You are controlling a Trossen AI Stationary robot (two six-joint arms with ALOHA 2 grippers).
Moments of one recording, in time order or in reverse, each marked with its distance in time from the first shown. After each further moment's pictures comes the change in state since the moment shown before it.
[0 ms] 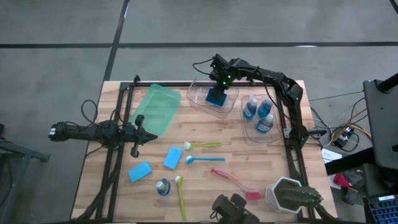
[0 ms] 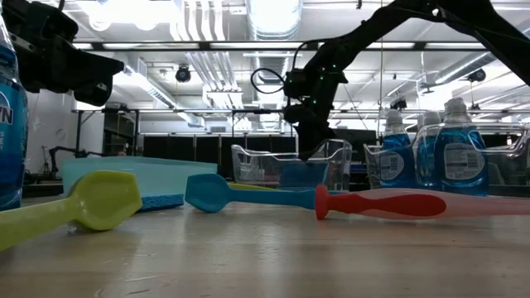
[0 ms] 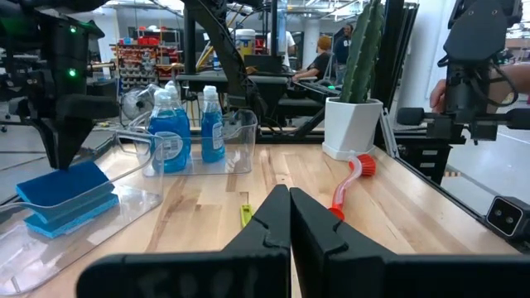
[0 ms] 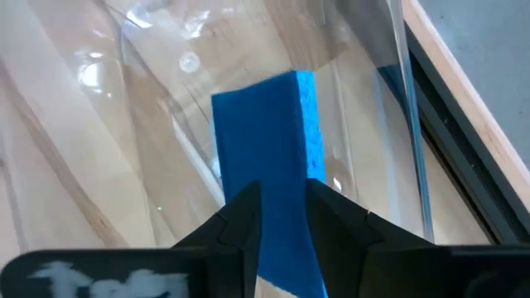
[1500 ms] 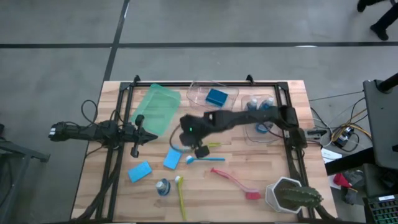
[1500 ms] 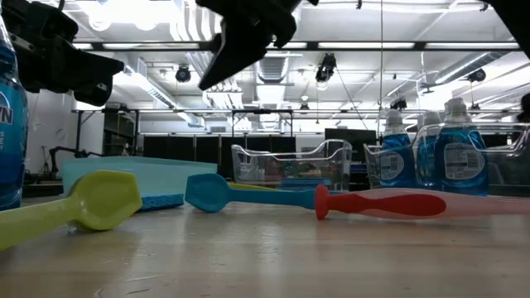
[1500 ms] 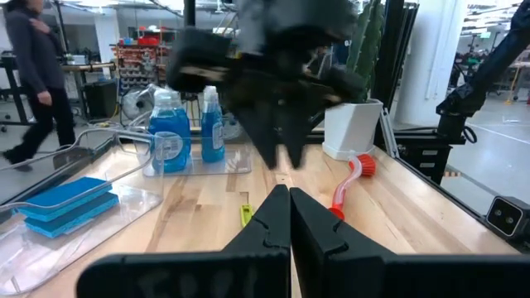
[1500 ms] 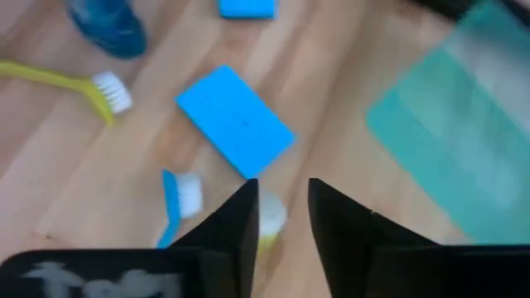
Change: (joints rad) left arm 0.000 0.000 0.000 0.000 0.000 0.000; right arm 0.694 -0.007 0.111 0.217 0.064 -0.392
